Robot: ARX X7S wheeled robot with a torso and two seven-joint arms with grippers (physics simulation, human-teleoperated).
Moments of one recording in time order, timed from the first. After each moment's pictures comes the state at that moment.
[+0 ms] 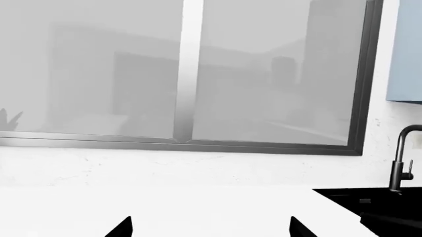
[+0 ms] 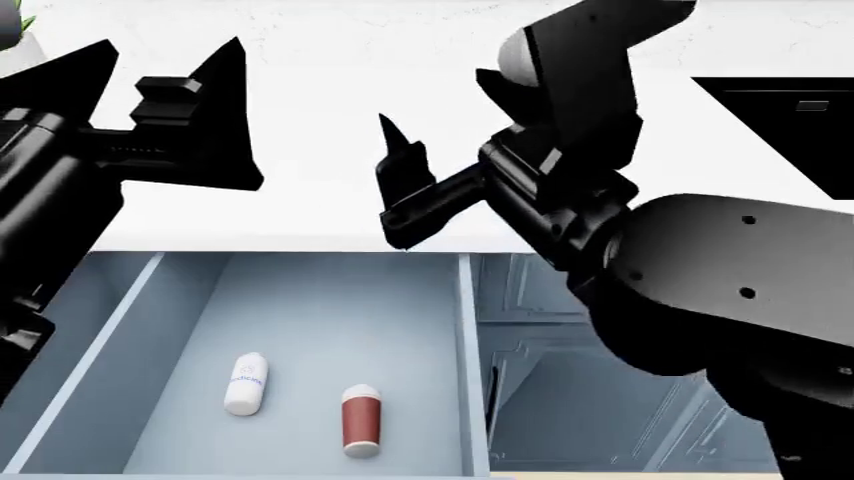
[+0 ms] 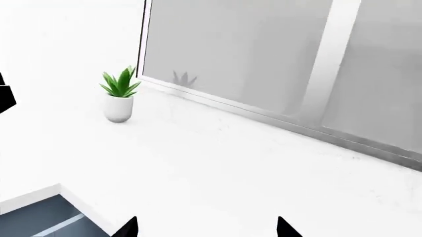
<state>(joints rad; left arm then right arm) -0.98 -0.66 -0.07 0.68 -1.69 -1.01 -0.90 1.19 0.44 -0.48 -0.49 1.28 1.02 0.60</state>
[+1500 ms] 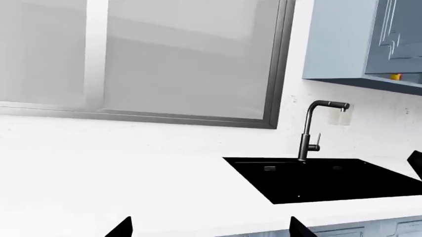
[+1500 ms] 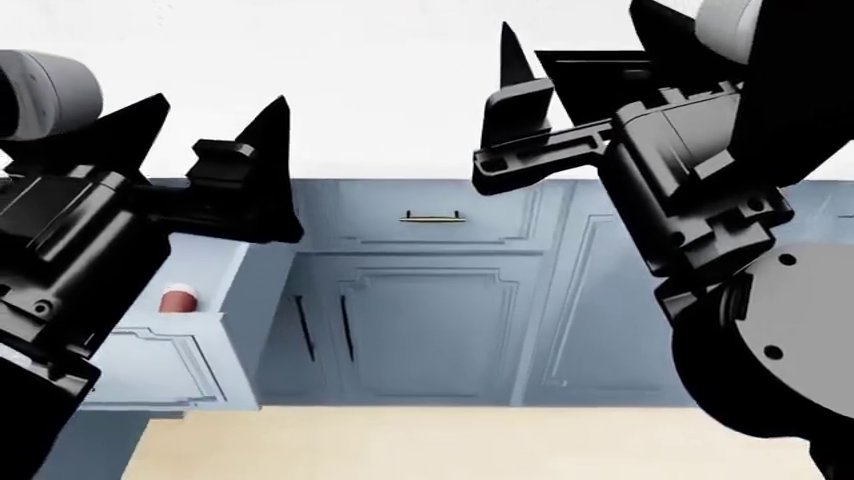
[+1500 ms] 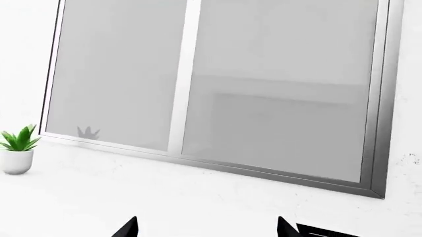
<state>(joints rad) -0.89 -0.65 -0.03 0.75 -1.71 -0.96 -0.94 1.11 0.55 -0.34 -0.71 1.28 0.93 0.85</state>
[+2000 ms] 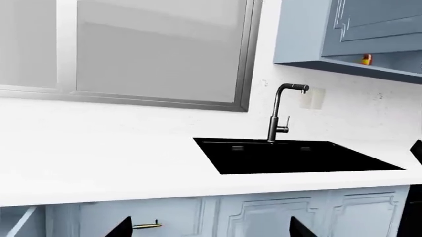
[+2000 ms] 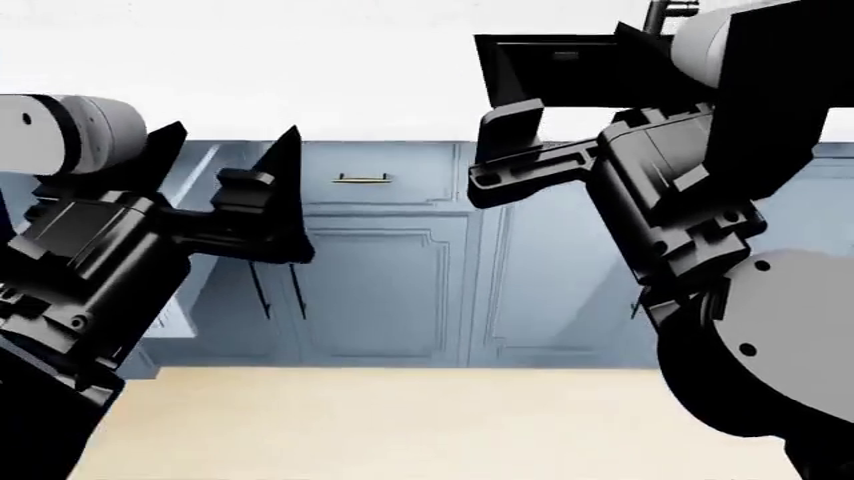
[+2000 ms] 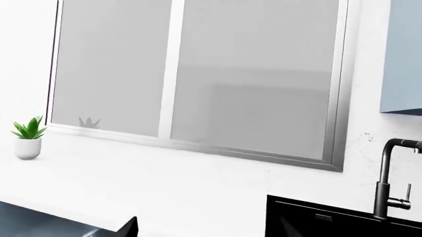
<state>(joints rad) -0.81 -0.64 -0.01 0.76 -1.64 -0.96 -0.89 1.06 0.55 -0.35 -0.70 1.24 0.90 0.82</state>
